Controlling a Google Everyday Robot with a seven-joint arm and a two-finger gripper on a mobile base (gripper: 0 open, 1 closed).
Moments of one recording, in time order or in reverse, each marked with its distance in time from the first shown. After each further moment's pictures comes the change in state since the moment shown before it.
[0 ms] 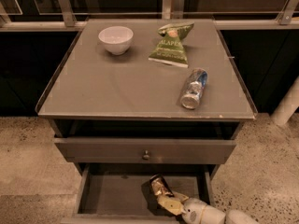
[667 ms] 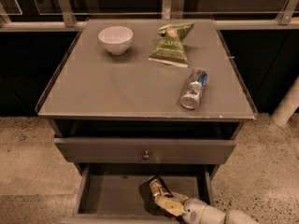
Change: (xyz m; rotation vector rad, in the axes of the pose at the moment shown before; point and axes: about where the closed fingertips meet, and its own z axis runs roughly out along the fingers) arm 0.000 0.000 0.000 0.000 0.000 0.000
